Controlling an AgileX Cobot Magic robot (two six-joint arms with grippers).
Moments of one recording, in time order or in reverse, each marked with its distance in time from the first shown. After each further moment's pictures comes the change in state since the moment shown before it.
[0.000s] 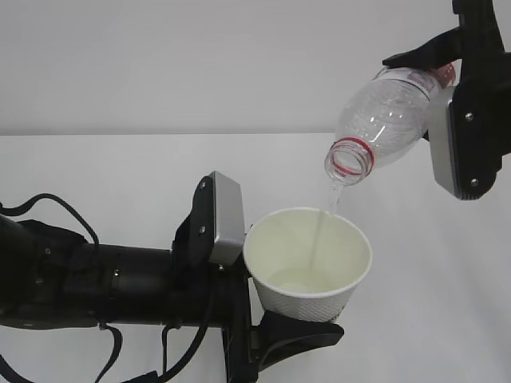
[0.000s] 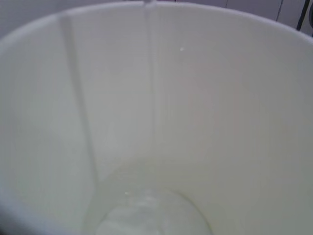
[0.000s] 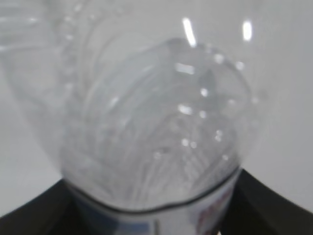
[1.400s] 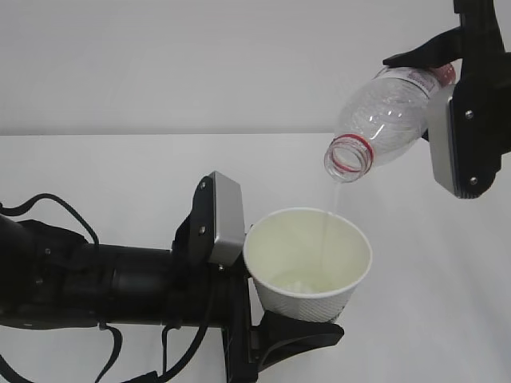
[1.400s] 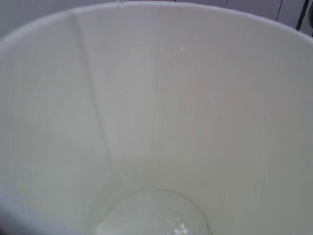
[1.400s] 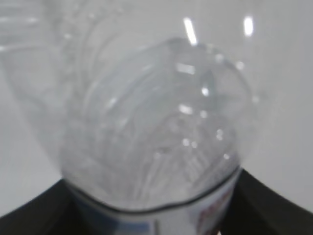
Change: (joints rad) left arm 0.000 0.000 0.000 0.000 0.000 0.000; right arm 0.000 0.000 0.000 0.000 0.000 0.019
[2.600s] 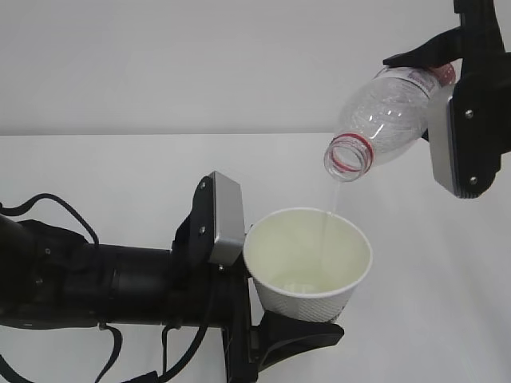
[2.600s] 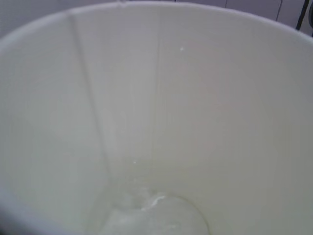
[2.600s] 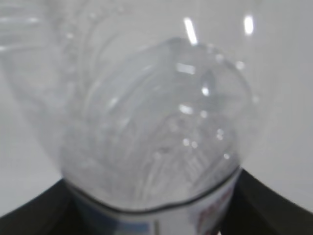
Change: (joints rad) left arm 0.000 0.000 0.000 0.000 0.000 0.000; right arm 0.000 0.000 0.000 0.000 0.000 0.005
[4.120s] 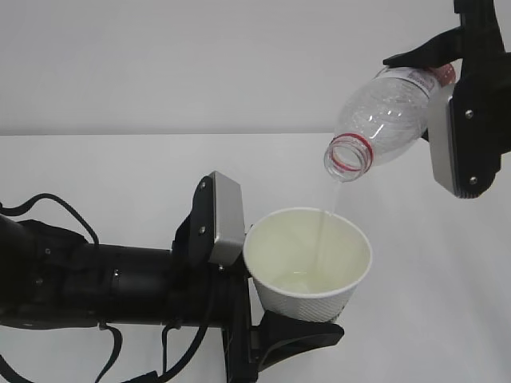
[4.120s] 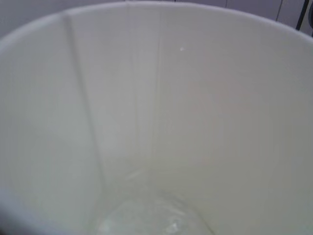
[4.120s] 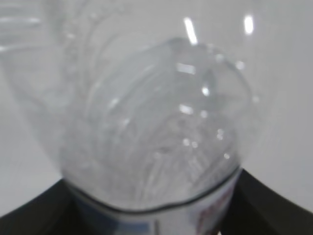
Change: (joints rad) left arm 0.000 0.000 0.000 0.000 0.000 0.000; right arm 0.000 0.000 0.000 0.000 0.000 0.002
